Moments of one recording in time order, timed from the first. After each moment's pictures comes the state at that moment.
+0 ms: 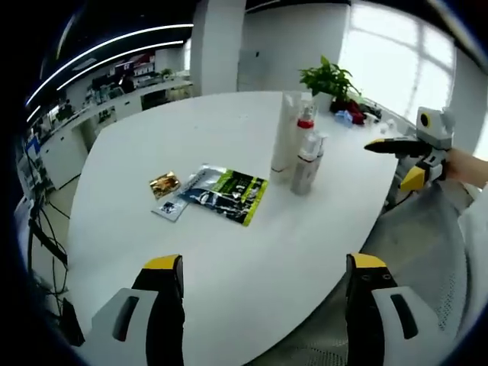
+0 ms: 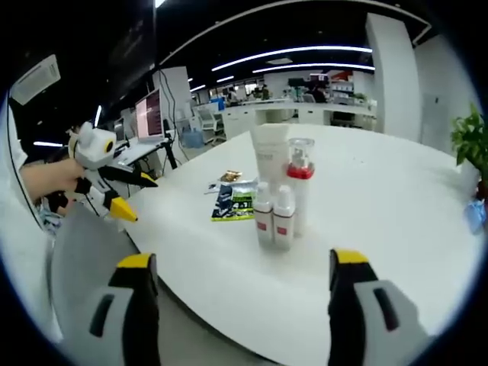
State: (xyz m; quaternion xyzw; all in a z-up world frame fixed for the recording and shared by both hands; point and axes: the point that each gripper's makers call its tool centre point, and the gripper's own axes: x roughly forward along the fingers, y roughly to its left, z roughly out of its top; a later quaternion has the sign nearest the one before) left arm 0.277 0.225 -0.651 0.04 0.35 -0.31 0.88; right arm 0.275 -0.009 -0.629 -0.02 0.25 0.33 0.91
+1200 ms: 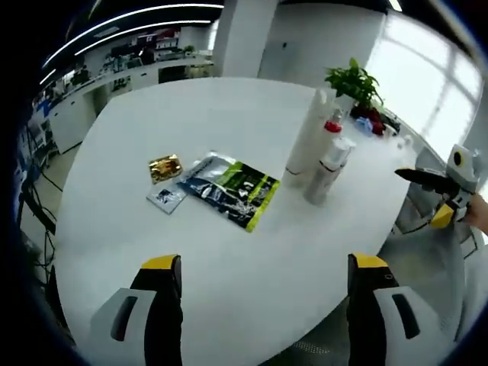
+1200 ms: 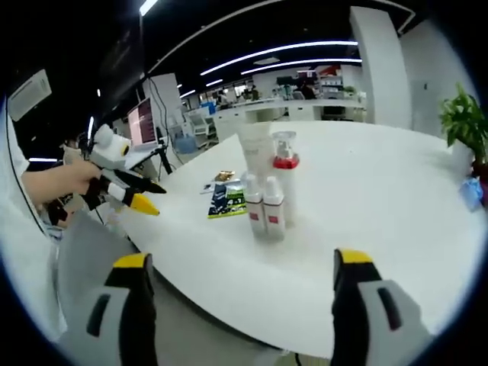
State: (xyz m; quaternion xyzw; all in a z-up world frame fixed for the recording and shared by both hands) left arm 0.320 0.199 -0.669 0.00 0.40 -0.27 0.87; right arm 0.263 -0.030 -0.632 0.01 0.26 0.30 0.92
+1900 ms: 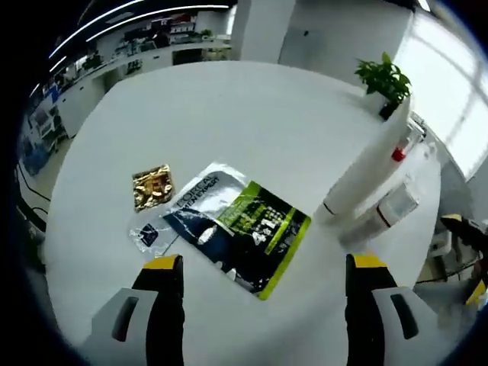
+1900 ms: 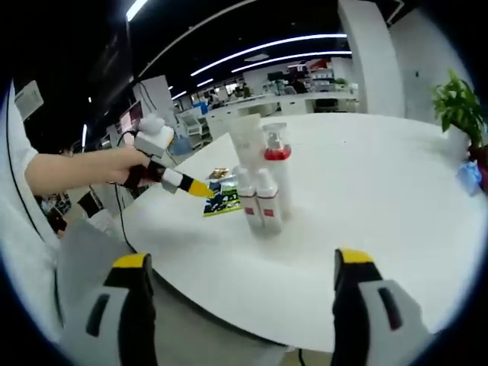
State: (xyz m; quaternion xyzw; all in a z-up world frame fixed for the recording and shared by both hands) left arm 0.417 0.164 -0.705 -0.03 0.45 -0.19 0.87; right arm 0.264 -0.029 -0.642 0.03 0.28 0.29 0.92
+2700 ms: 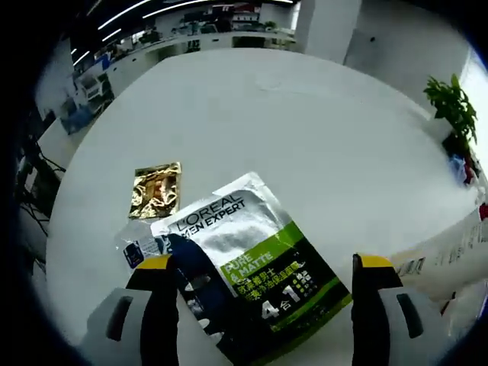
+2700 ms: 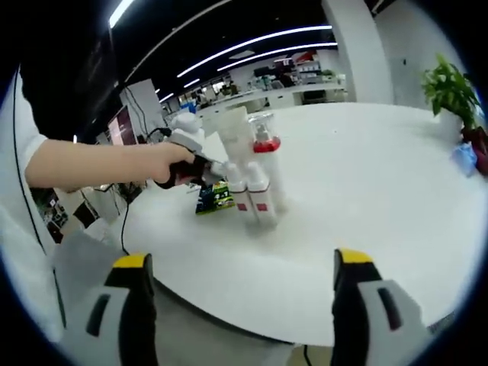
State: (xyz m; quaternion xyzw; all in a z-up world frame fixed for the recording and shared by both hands) left arm 0.481 0.159 -0.750 -0.04 0.47 -0.03 0.88; right arm 0.270 -0.033 -0.650 0.06 0.30 0.26 0.92
